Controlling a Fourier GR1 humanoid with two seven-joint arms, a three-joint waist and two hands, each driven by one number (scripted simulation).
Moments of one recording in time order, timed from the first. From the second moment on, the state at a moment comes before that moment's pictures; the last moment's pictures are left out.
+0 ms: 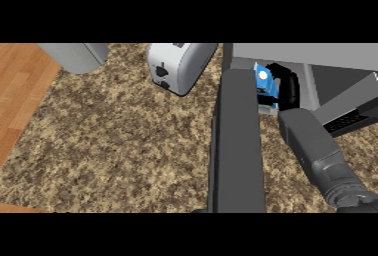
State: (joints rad) left arm 0.77 0.33 -0.36 -1.97 0.37 0.02 -0.77; right arm -0.93 -0.19 -0.20 -0.18 0.11 -0.55 -0.82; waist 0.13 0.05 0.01
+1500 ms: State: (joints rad) left arm 0.67 0.35 -0.34 -1.90 0.37 -0.01 -0.74; right arm -0.95 -0.25 -0.10 -0.02 0.31 -1.01 -0.56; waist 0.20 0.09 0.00
